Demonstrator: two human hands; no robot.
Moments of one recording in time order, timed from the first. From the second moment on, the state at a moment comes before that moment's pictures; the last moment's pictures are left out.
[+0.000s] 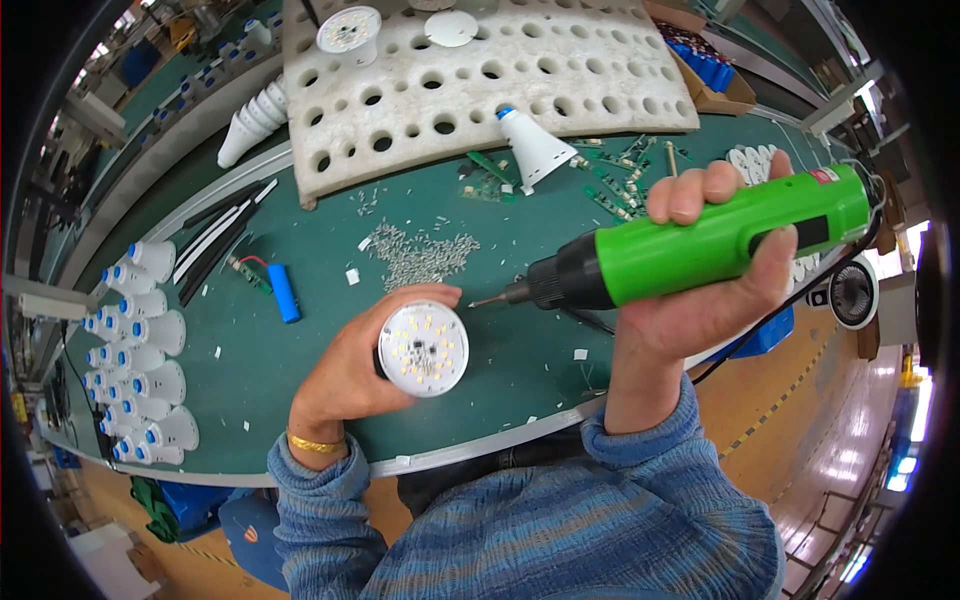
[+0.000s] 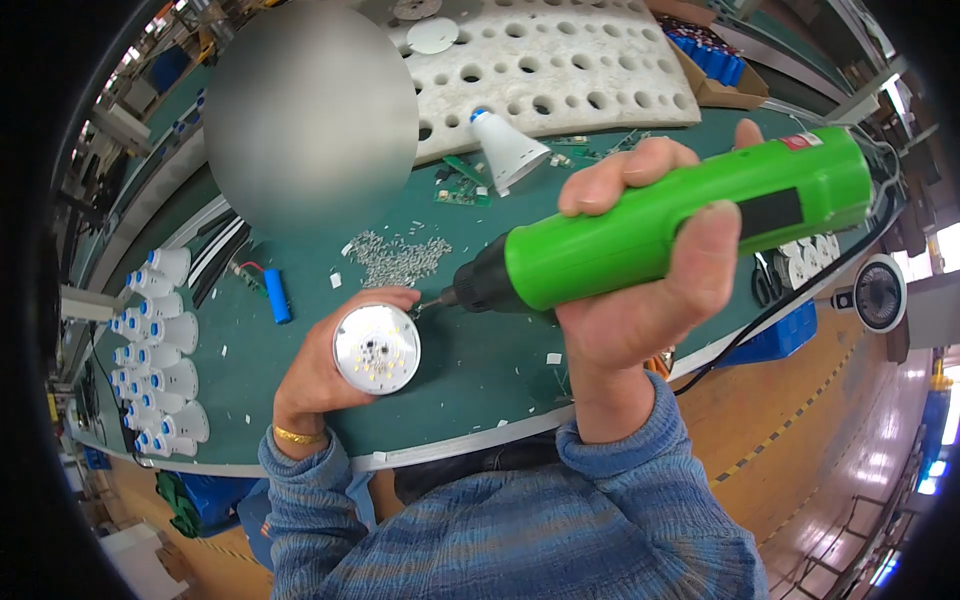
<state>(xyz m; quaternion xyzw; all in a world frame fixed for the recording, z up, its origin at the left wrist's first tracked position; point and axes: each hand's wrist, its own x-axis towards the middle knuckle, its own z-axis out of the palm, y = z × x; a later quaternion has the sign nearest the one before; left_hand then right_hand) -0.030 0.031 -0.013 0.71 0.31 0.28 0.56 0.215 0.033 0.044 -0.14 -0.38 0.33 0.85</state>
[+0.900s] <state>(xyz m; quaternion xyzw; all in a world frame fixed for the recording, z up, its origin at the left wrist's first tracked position) -0.019 0.025 -0.008 0.70 0.42 0.33 0.48 0.193 0.017 0.044 -0.11 -0.45 0.39 0.80</state>
